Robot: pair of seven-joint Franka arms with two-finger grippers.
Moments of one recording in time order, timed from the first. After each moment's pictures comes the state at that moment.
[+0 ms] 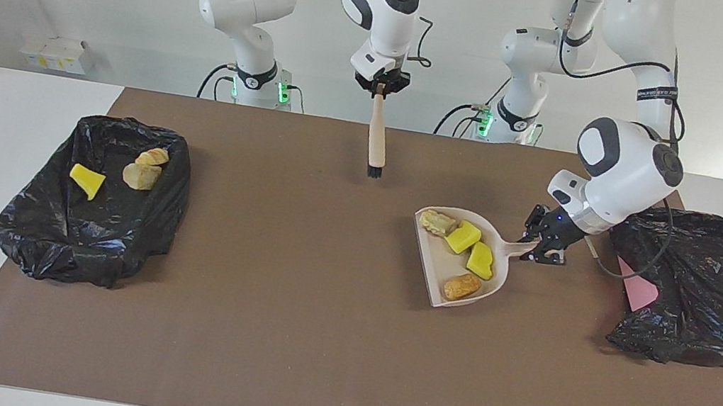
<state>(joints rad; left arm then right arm) 0.05 0.11 -0.09 -2.04 -0.35 2.09 1.55 0.61 -0.29 0.36 -2.41 0.36 1.91 0.72</state>
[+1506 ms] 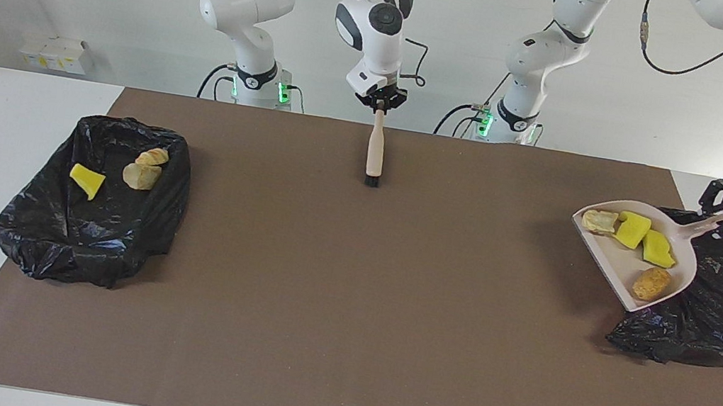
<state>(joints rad) 0.58 0.12 -0.08 -1.72 0.03 1.79 1.76 0.61 -0.19 0.35 -2.49 0.43 2.21 0.74</state>
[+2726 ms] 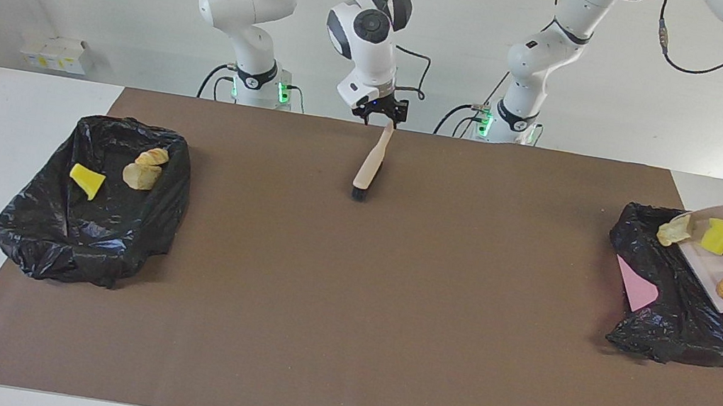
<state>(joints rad) 0.55 0.18 -0.11 -1.65 0.74 2.06 1.77 0.32 -0.13 0.34 -2.32 0.33 2.21 0.69</state>
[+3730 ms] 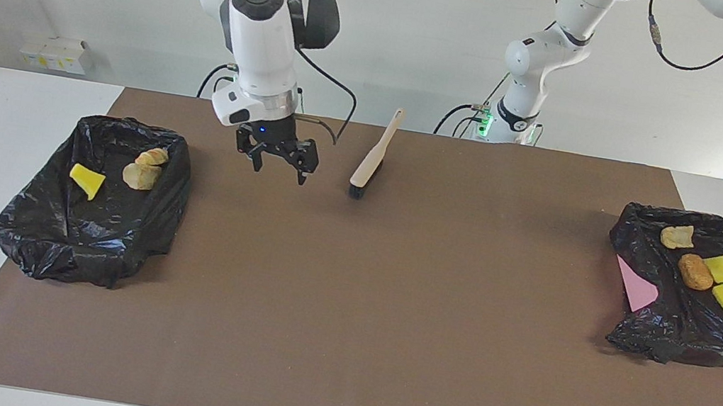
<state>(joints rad) 0.43 0.16 -0.11 -1.54 0.98 2.05 1.77 -0.12 0.01 0.33 -1.67 0.00 1.74 0.36</state>
